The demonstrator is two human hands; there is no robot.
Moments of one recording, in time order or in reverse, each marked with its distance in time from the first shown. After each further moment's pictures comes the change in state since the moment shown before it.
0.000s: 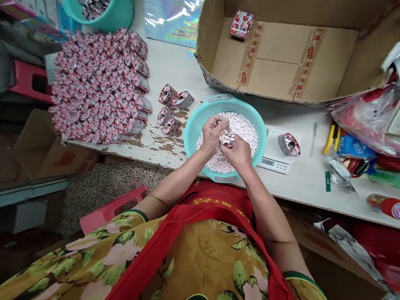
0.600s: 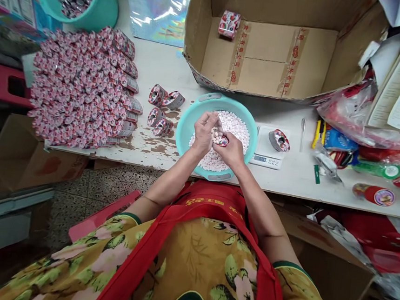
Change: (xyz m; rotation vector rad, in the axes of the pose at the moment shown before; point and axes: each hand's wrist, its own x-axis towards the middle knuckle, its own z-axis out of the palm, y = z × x) left_hand -0.005 0.017 0.010 -0.030 -0.007 -0.079; right_hand -0.001 0.012 0.004 0.247 0.014 -0.062
